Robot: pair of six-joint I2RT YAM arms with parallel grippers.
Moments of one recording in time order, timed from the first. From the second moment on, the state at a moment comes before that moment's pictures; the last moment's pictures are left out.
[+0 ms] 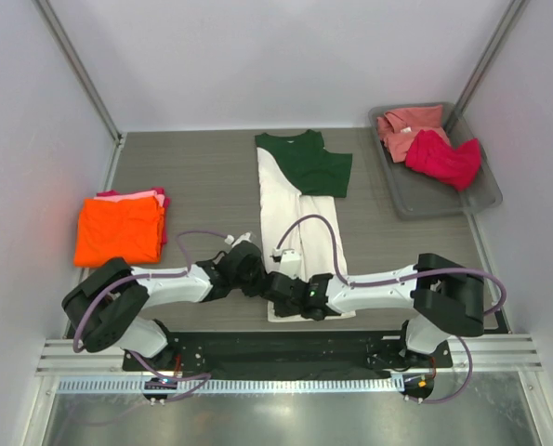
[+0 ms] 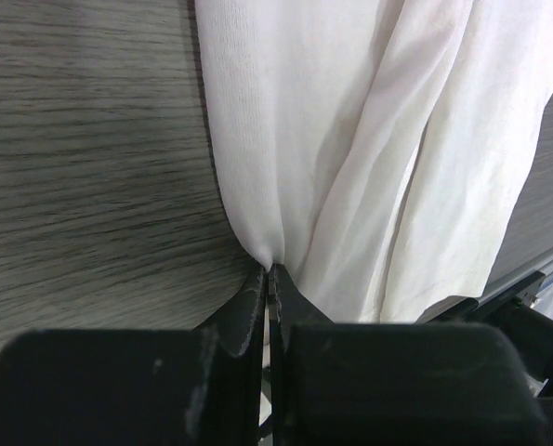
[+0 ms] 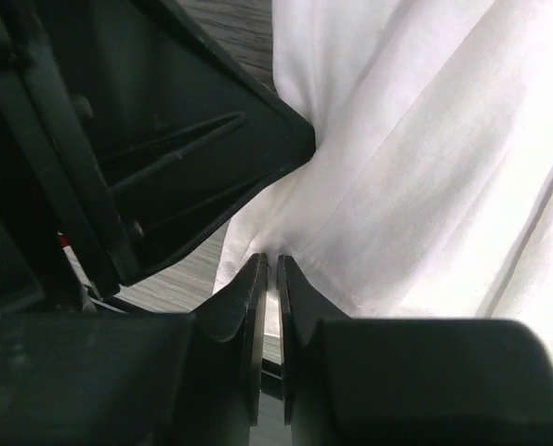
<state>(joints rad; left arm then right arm) -0.87 1.44 0.53 0.06 0.03 -1.10 1.28 1.59 0.83 -0.28 0.34 1.01</state>
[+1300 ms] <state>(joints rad) -1.13 1.32 0.54 -0.17 -0.16 -1.20 1.12 1.02 0.60 -0.89 0.61 1.28</state>
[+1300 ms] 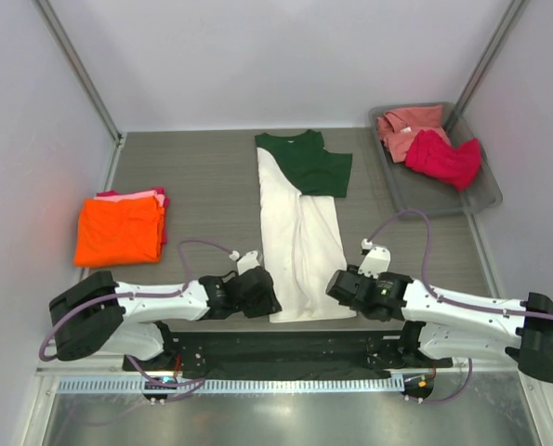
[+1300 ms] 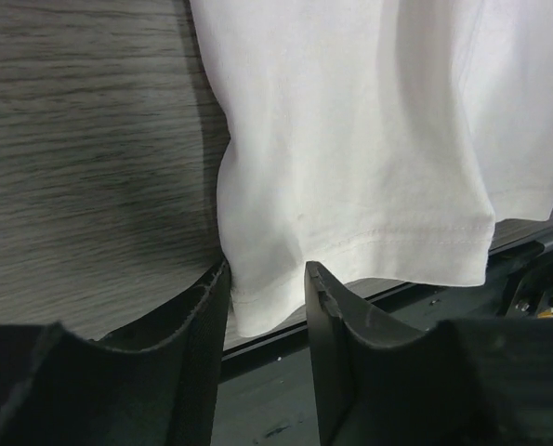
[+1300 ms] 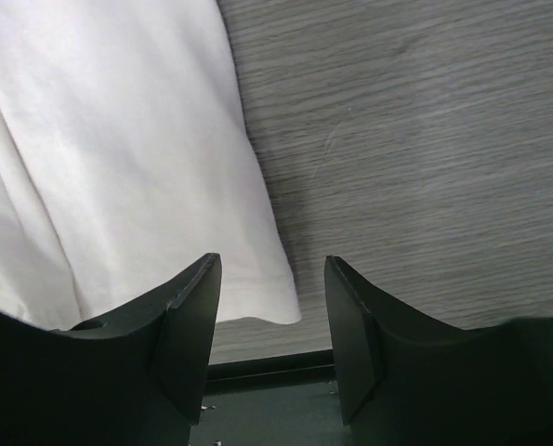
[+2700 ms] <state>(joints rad) -0.88 1.07 0.62 -0.33 0.07 -1.09 0.89 1.04 0.76 -0.74 0.32 0.94</state>
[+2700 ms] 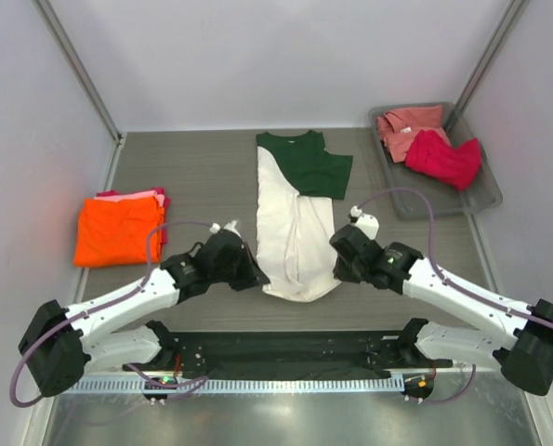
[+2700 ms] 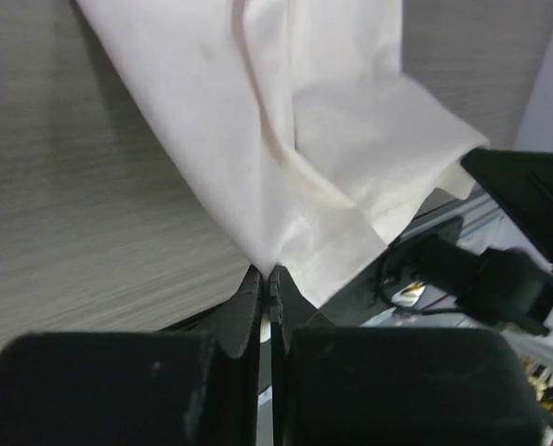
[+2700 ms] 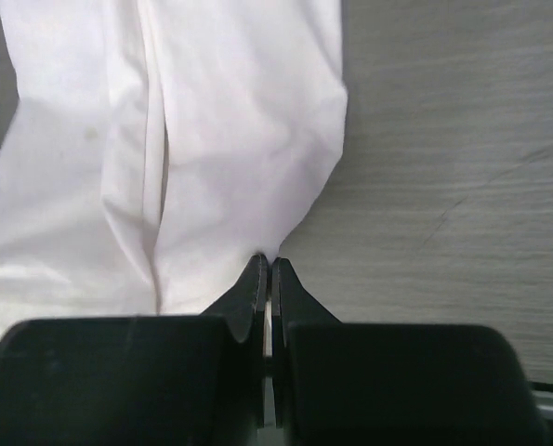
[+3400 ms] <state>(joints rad) -0.41 1.76 1.23 -0.30 0.25 -0.91 0.36 1.73 1.31 -0.56 0.15 0.57</state>
